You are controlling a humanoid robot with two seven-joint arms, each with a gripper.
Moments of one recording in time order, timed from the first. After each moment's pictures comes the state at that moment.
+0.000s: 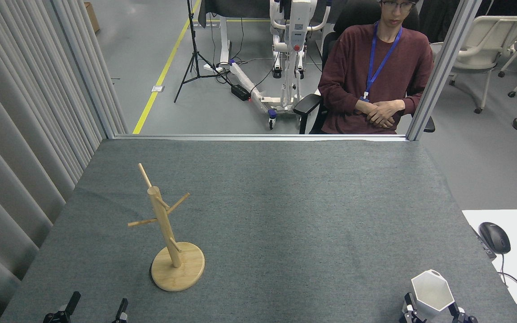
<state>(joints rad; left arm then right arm) 0.31 0.02 0.29 -1.66 -1.62 -0.37 0.31 0.17 -0.07 -0.29 -1.32 1.42 -0.35 -0.34</state>
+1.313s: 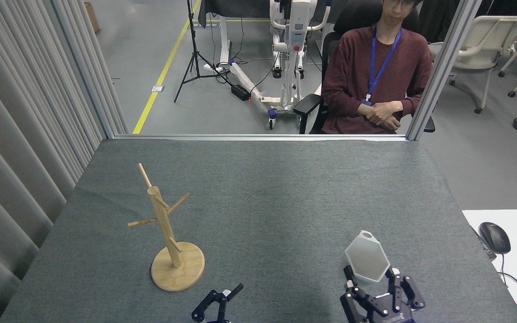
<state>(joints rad) 0.19 -0.01 -0.30 -1.64 -1.89 -0.46 0.36 0.20 0.07 -0.12 -1.66 1.51 -0.44 -0.29</state>
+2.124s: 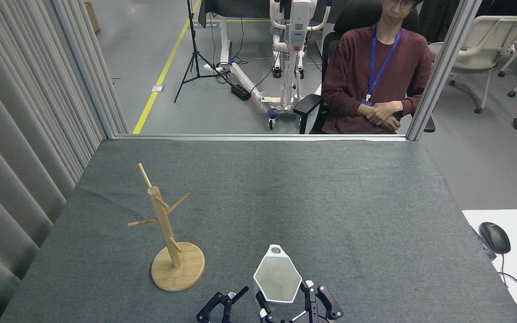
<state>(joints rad) 0.19 -0.01 -0.32 -1.64 -1.91 -0.45 0.35 0.27 0.14 0.25 -1.73 1.66 -0.36 -0.30</state>
